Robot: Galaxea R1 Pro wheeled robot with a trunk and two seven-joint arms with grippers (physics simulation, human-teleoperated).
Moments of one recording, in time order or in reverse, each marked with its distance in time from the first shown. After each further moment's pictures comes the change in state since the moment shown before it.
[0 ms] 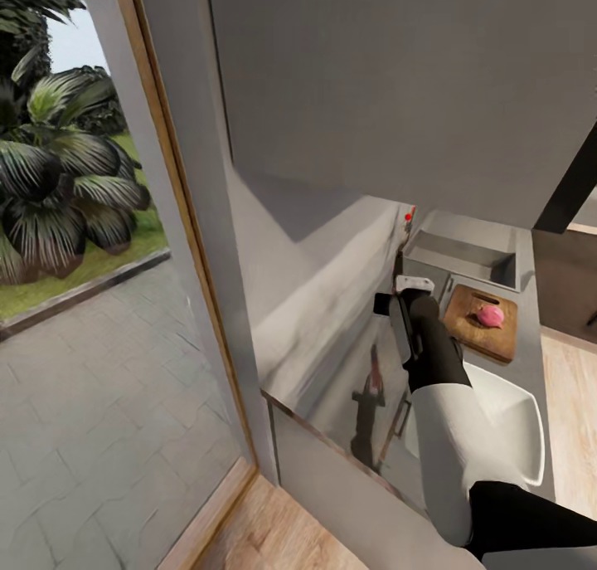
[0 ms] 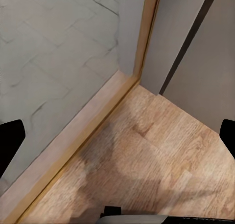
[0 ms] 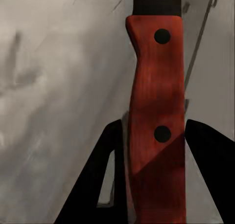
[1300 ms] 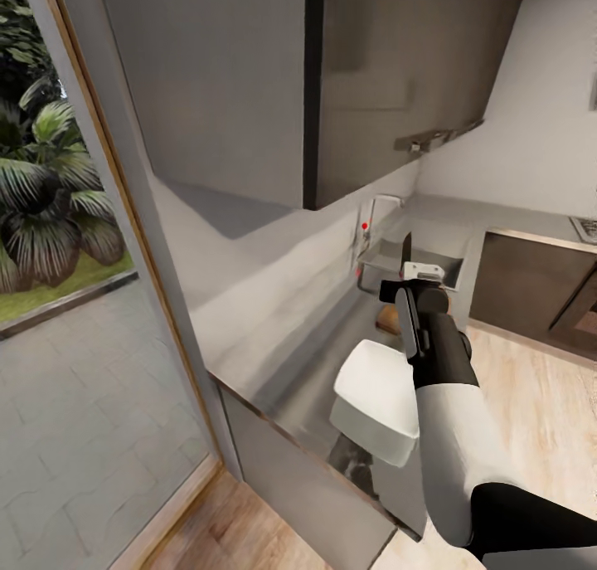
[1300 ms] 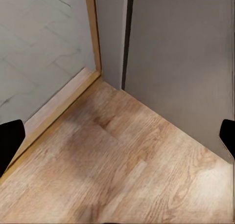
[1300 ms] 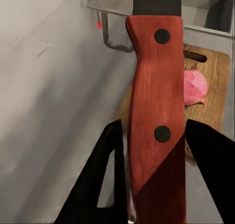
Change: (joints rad) left arm 0.000 -0.001 0.000 0.004 0.001 0.000 0.001; right arm 0.000 0.000 0.010 -0.109 0.006 0.016 -0.004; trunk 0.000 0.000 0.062
